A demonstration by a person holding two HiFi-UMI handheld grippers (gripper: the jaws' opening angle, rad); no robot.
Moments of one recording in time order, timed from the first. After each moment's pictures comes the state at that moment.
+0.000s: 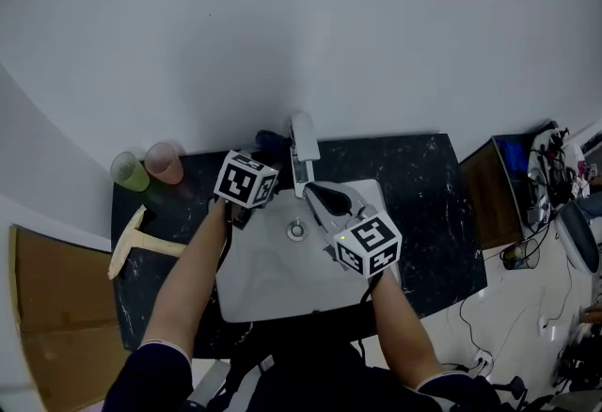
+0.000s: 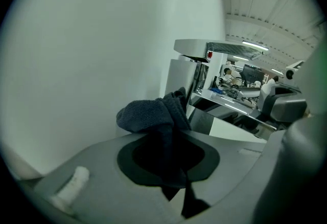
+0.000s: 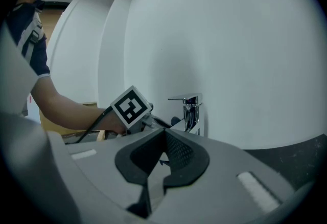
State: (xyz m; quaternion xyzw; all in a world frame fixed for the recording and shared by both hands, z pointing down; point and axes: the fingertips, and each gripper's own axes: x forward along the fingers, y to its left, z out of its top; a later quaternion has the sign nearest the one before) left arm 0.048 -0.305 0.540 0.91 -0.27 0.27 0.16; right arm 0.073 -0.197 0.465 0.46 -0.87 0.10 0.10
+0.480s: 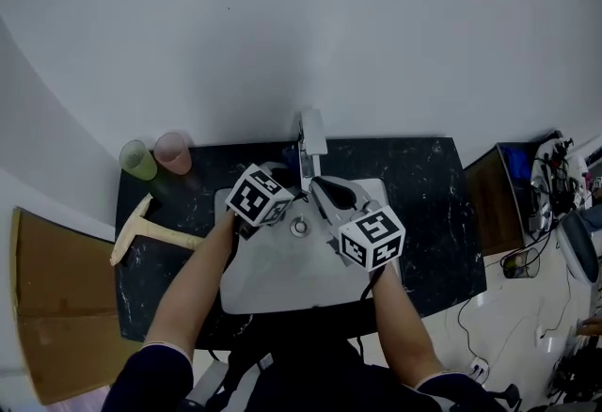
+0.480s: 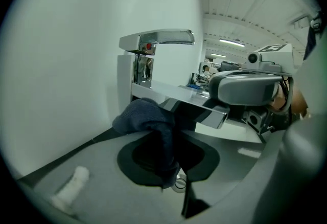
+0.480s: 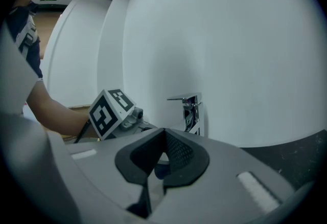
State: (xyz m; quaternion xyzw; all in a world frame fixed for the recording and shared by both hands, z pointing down) left arm 0.076 -0.236 0.540 0.94 -0.16 0.27 0.13; right arm 0.074 -0.198 0.466 0.47 -0.87 0.12 0.10
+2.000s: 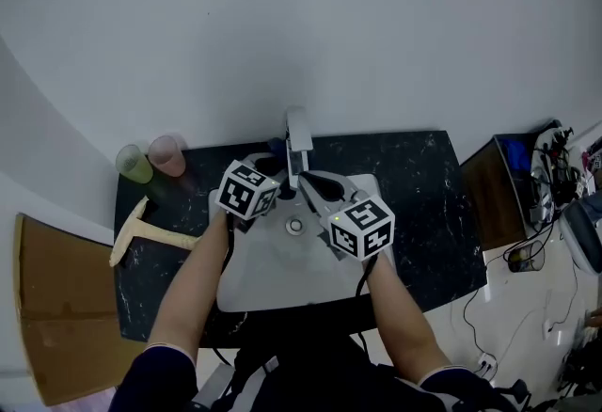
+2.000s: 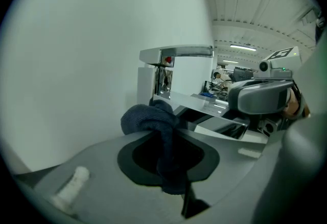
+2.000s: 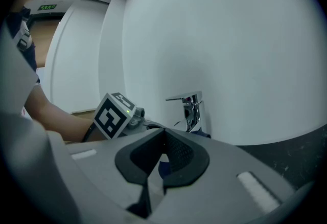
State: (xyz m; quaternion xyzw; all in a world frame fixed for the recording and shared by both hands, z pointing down) left arm 0.067 -0.268 0.530 0.93 -0.24 0.23 0.12; right arm 0.072 -0.201 0.466 0.45 -0.88 0.14 0.08
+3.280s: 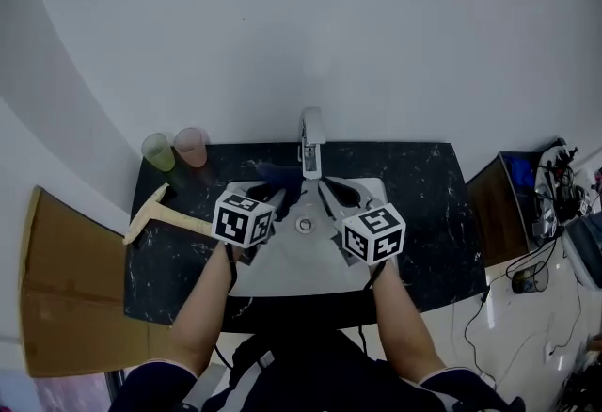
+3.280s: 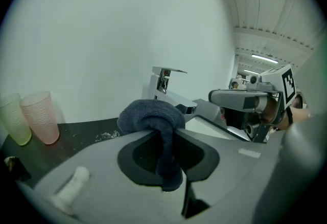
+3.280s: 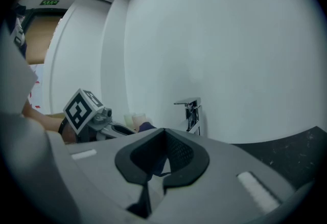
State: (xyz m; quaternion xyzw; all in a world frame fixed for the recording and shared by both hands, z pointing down) left arm 0.001 -0.194 0.507 0.90 -0.34 0.20 0.19; right arm 0.081 -0.168 0.450 0.47 -0.87 0.13 0.08
